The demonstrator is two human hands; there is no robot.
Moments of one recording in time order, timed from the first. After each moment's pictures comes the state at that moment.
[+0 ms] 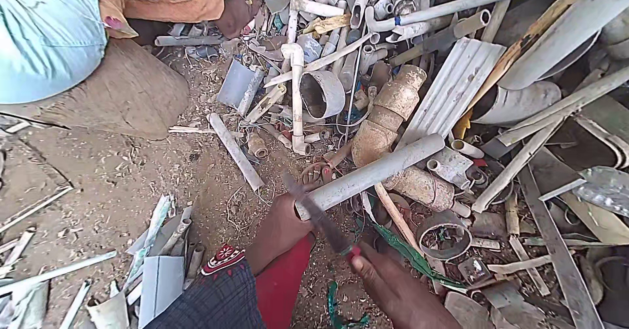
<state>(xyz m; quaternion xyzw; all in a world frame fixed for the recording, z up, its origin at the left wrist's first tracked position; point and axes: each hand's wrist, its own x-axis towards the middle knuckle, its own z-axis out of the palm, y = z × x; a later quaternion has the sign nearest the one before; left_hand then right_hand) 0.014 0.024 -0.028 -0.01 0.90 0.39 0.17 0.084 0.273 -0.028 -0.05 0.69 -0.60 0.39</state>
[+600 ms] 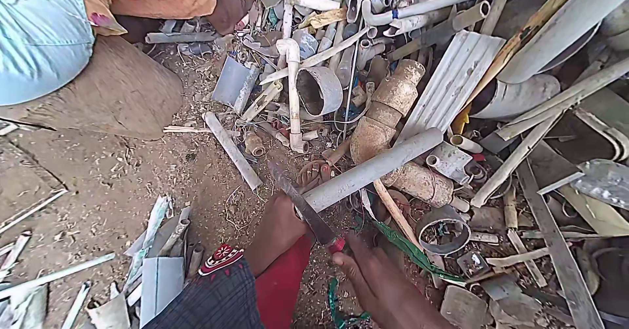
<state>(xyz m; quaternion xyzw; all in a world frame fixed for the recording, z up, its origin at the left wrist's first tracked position) 0.013 0.026 -0.021 0.02 0.95 0.27 0.16 0.067 0.246 0.008 -0.06 0.77 -0.51 0.38</state>
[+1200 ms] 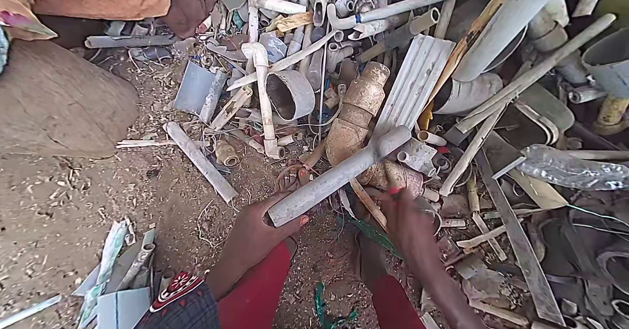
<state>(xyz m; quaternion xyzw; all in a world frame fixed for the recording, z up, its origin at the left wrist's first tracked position) 0.014 0.014 -0.032 0.03 0.93 0.33 0.16 0.055 0.302 -0.041 0.18 0.94 -0.24 0.15</state>
